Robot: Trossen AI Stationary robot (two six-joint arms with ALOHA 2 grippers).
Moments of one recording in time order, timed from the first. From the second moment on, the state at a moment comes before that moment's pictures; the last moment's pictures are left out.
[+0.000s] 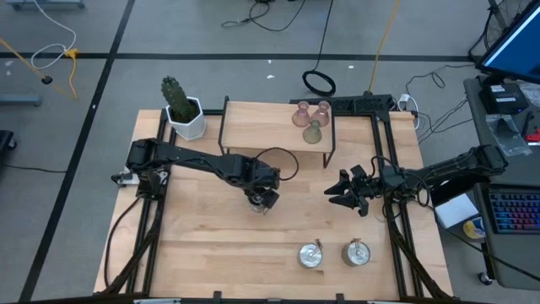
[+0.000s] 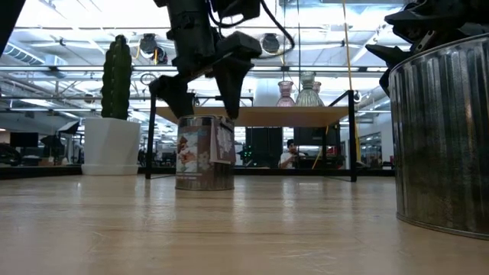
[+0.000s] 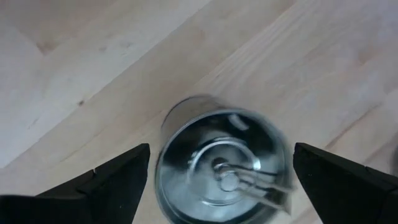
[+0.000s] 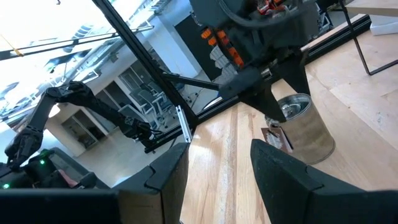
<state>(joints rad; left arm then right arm) -0.05 1.86 1.46 -0.89 -0.03 -0.96 0.18 0.69 0.10 0.65 -0.05 0.64</state>
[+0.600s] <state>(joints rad) -0.08 1.91 1.46 -0.91 -0.01 -0.96 0.18 0.69 0.10 0.65 -0.05 0.64</state>
